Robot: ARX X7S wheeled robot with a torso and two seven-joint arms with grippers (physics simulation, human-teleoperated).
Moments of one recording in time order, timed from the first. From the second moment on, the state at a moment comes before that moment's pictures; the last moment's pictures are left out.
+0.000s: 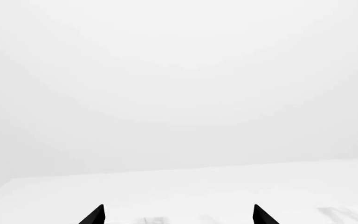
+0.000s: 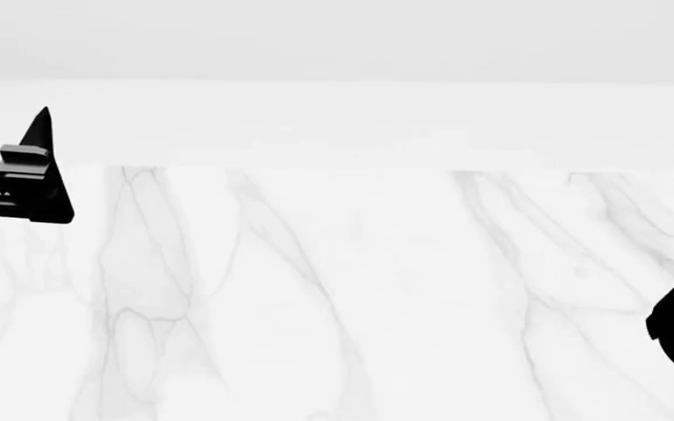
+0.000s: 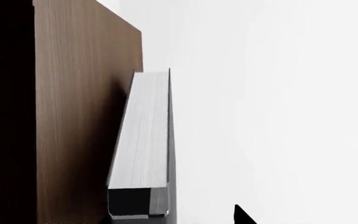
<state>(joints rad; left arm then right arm) -0.76 -0.37 0.05 0.40 -0.52 -1.00 -0.24 1.41 0.41 -1.28 1.31 0.14 1.14 0.19</state>
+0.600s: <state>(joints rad) -0.75 -0.37 0.06 0.40 -0.52 -0.99 -0.25 1.49 0.28 -1.32 1.31 0.02 0.82 0.14</state>
